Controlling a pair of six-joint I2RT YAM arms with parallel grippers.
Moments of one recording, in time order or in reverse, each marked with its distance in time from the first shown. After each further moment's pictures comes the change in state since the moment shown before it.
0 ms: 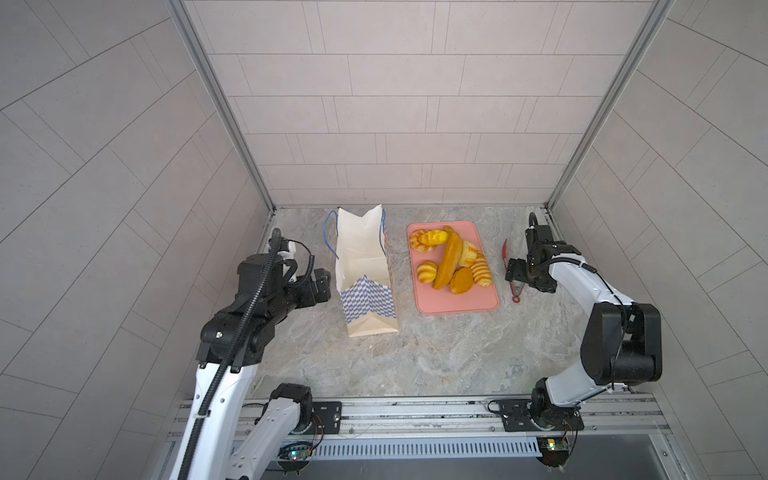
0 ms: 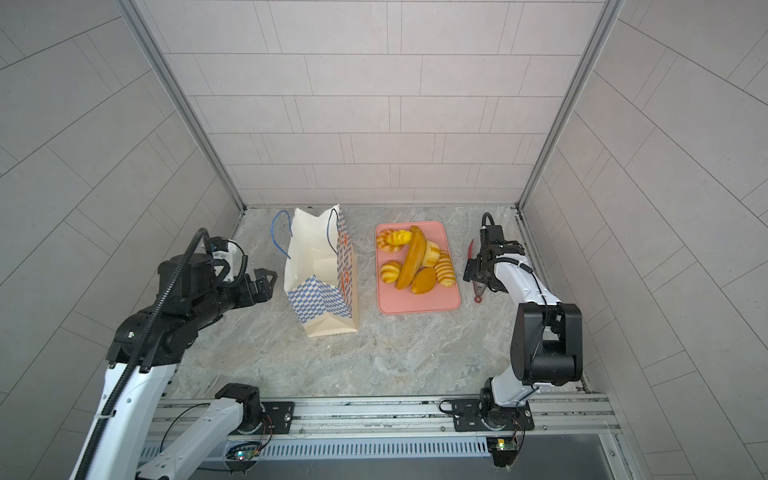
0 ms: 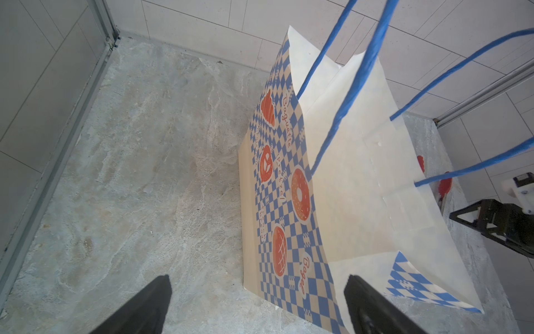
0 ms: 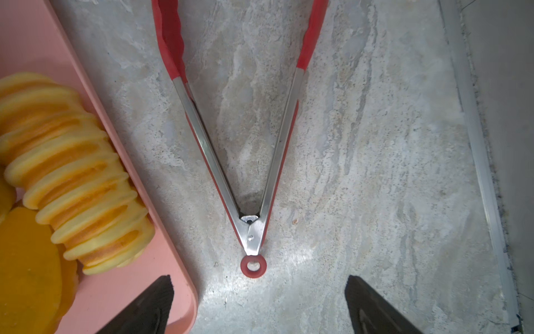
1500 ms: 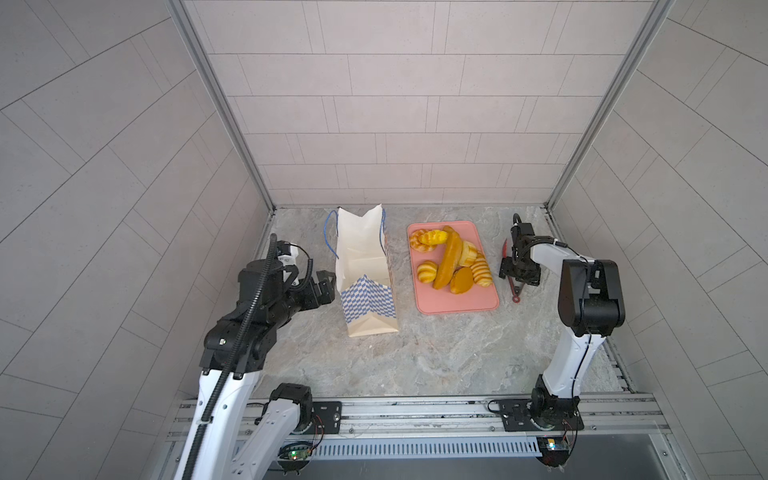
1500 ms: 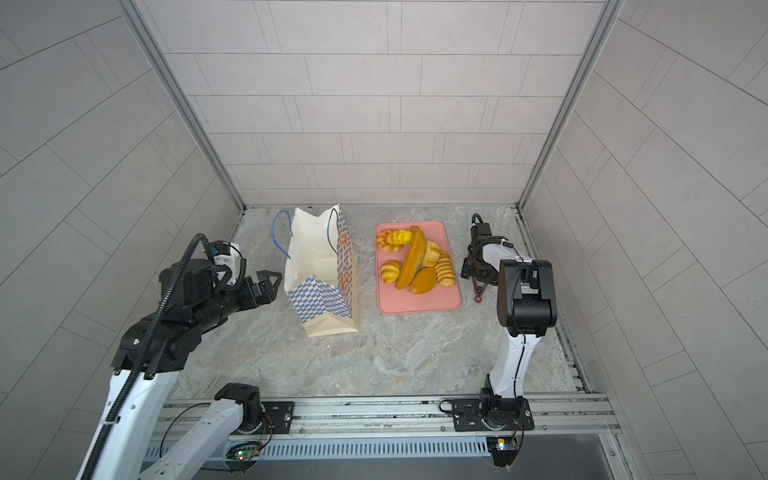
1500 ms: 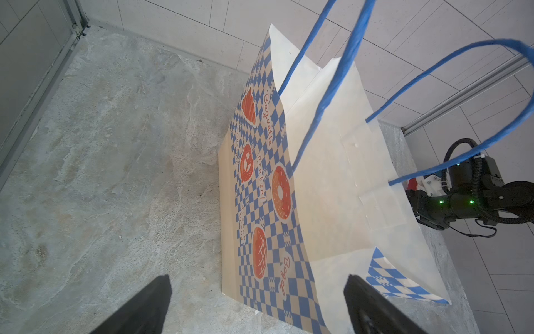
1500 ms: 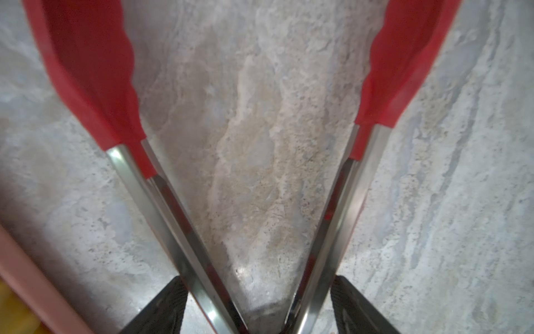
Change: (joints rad) left arm 0.000 -0.035 -0.065 0.069 0.068 -0.048; right arm -0.010 0.332 0.160 0.072 0.026 0.000
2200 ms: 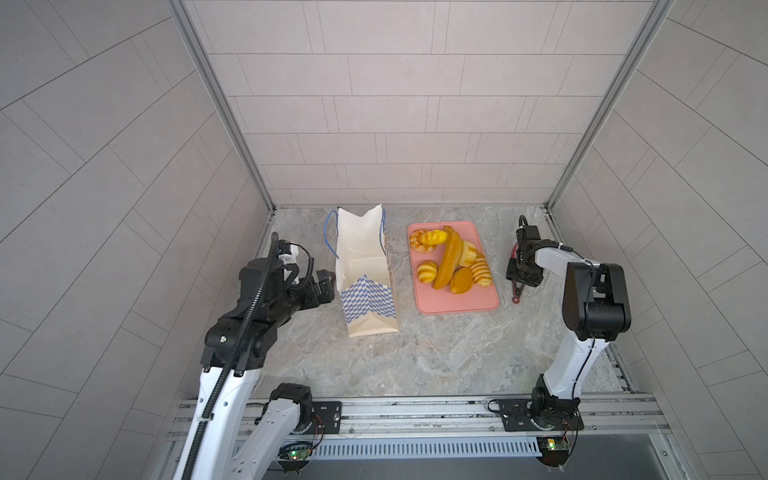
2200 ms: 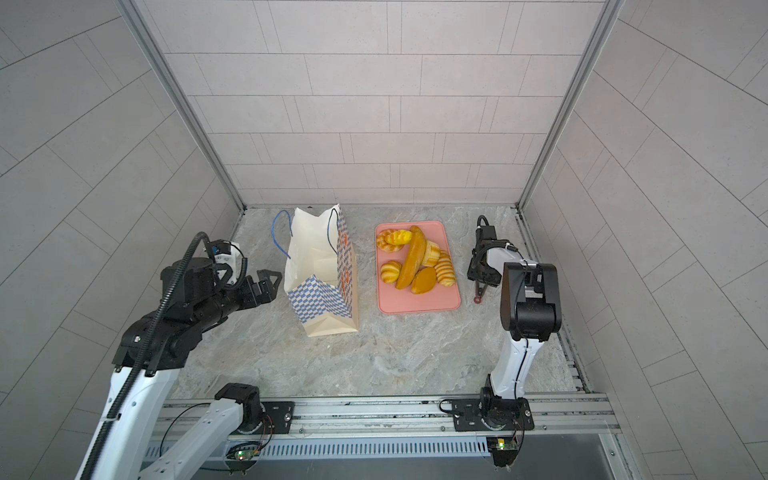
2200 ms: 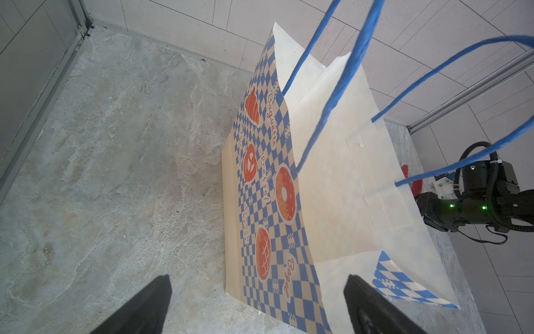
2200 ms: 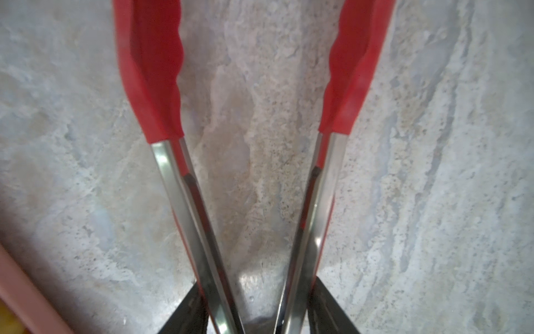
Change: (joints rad) left arm 0.000 0.011 0.008 -0.006 -0.011 0.011; right arm -0.023 -0.066 -0.097 0.079 -0.022 0.003
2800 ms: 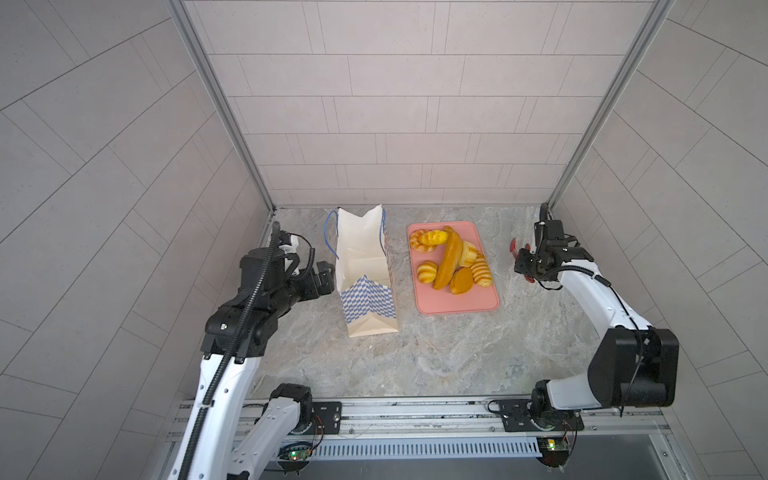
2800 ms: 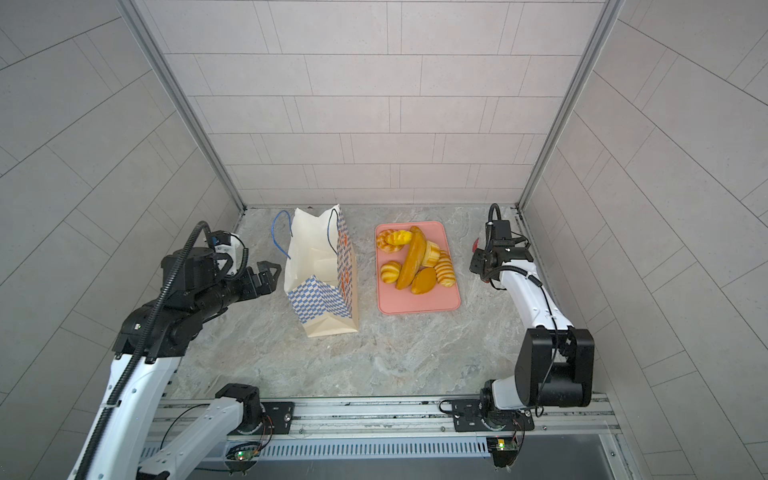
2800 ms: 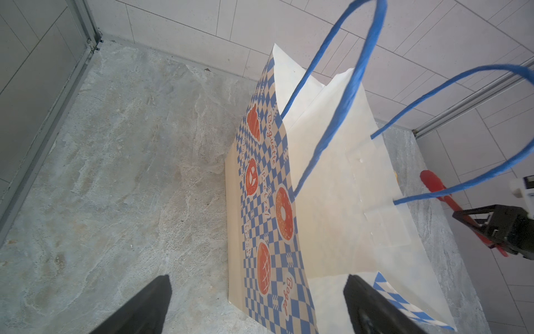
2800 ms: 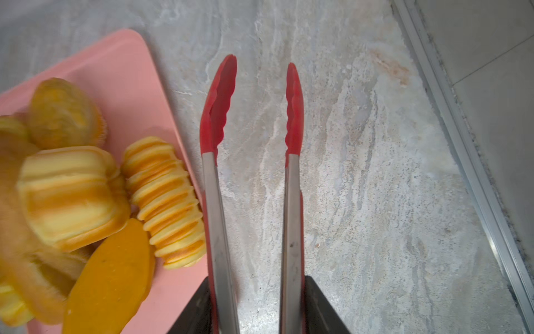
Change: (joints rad) left arm 0.000 0.078 0.083 -0.013 -0.031 0.015; right arm 0.056 -0.482 -0.079 -0.082 -0.086 -0.009
